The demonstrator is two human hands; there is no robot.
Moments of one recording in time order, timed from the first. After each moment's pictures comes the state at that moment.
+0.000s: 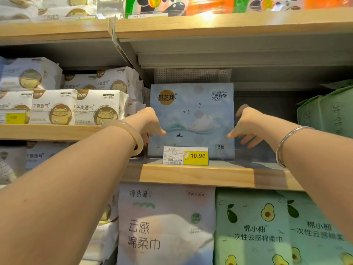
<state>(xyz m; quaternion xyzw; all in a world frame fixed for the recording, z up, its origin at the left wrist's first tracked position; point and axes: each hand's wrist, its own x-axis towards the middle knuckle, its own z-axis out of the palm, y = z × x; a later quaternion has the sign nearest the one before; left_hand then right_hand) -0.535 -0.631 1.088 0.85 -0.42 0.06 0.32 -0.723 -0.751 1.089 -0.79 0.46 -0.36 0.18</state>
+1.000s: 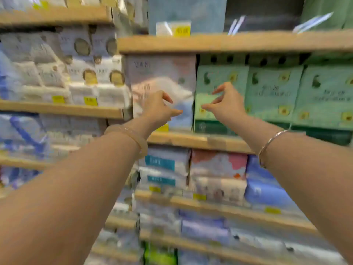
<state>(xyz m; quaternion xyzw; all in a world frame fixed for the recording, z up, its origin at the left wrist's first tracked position) -0.678 -0.543 0.827 0.73 -0.43 -0.02 0.54 -0.813 -0.645 0.839 -0.80 0.30 -0.44 0.29</state>
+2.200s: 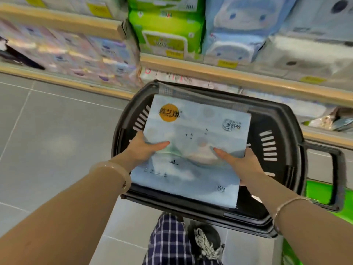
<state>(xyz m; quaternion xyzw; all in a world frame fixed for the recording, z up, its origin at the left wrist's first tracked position) -0.701 -0.412 -0.026 0.76 -0.06 -0.52 0.38 -0.905 -0.556 -0.014 -0.48 0.64 0.05 0.60</state>
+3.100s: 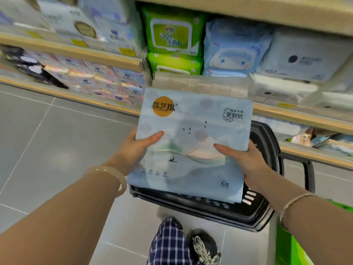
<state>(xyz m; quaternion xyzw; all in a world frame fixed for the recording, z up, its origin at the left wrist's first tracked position) -0.702 -0.393 0.079 0.70 0.00 -0.48 0.53 -0.905 -0.558 0.073 -0.43 0.52 -0.10 0.73</state>
